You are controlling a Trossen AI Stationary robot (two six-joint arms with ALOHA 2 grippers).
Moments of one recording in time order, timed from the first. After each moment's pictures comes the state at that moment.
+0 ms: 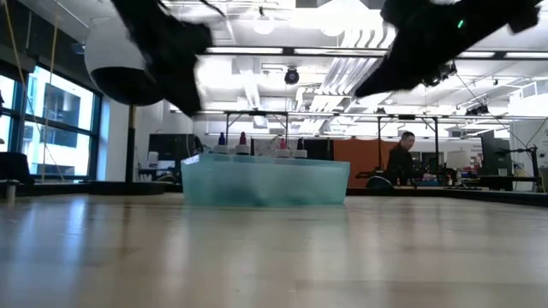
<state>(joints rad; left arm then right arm) -0.01 1.30 0.97 -0.65 -0.33 -0.51 0.19 1.18 0.61 0.02 0.37 0.12</state>
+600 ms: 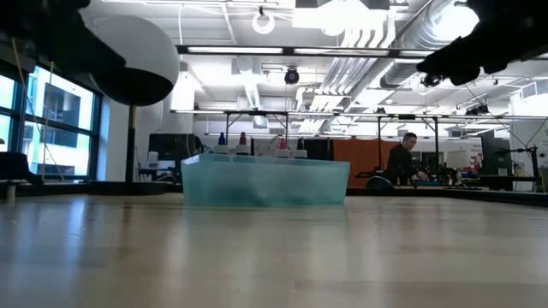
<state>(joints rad) -0.60 0.45 0.43 -0.51 -0.95 -0.50 0.26 0.44 0.27 -0.04 0.37 0.00</state>
